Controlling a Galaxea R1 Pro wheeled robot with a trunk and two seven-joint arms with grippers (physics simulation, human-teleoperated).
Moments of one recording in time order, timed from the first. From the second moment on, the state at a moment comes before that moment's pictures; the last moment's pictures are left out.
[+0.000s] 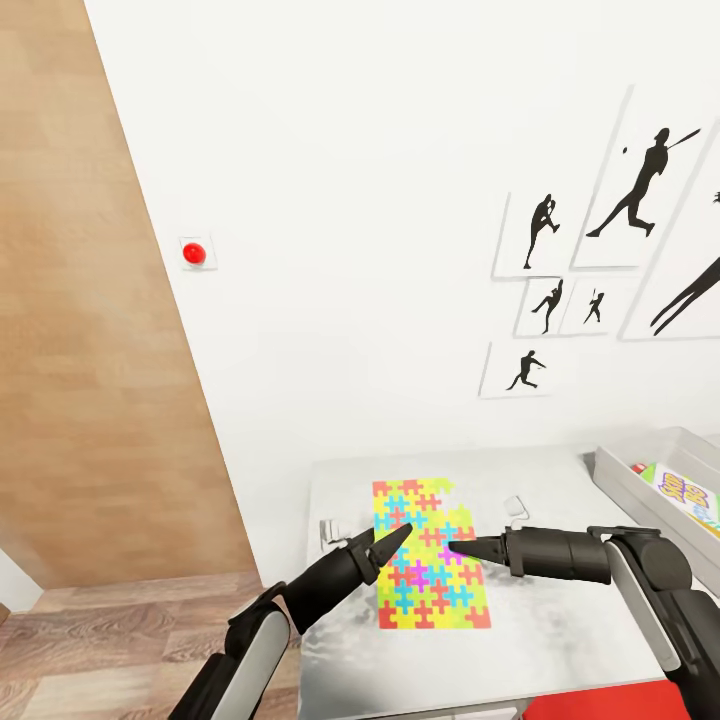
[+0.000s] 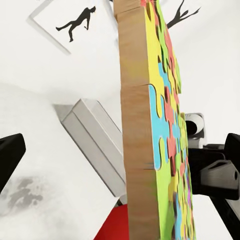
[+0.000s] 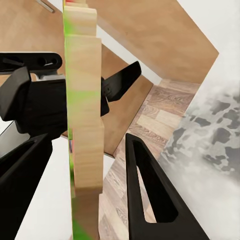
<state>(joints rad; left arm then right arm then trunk) -0.26 -0.11 -0.33 -1.27 0.75 0.30 -0.62 -0.36 -0.32 -0.03 -1.47 -0.30 1.04 1.21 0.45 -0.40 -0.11</state>
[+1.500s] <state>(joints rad) -0.19 -0.01 -0.07 -1.27 0.76 0.31 -0.67 -0.37 -0.32 -0.09 -1.45 -0.31 1.04 1.14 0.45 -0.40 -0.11</state>
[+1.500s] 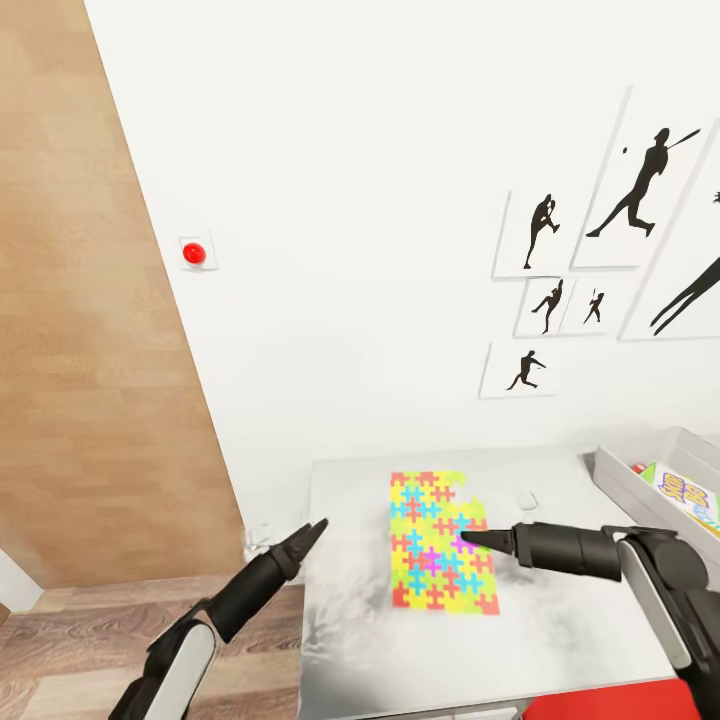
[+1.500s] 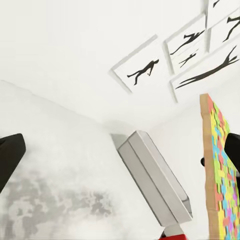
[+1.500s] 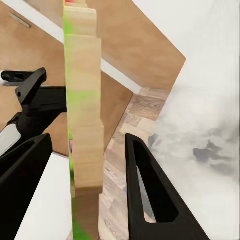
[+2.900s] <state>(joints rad) -0.08 0.00 0.10 -1.51 0.80 0.64 -0.62 -0.35 -0.33 -0.22 -1.51 -0.31 1.03 1.14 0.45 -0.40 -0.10</state>
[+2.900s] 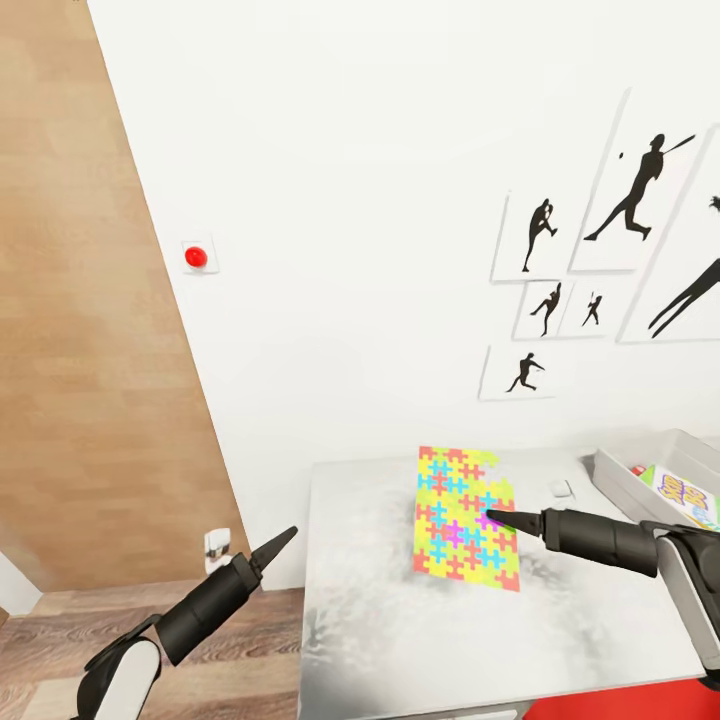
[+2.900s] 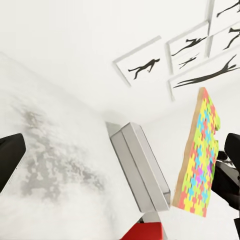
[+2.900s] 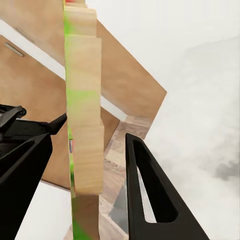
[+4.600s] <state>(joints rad) -0.09 -0.01 0.09 -1.52 0.81 0.63 -0.53 -0.35 -0.33 -0.22 -1.52 -0.31 1.04 1.14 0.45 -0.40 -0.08</state>
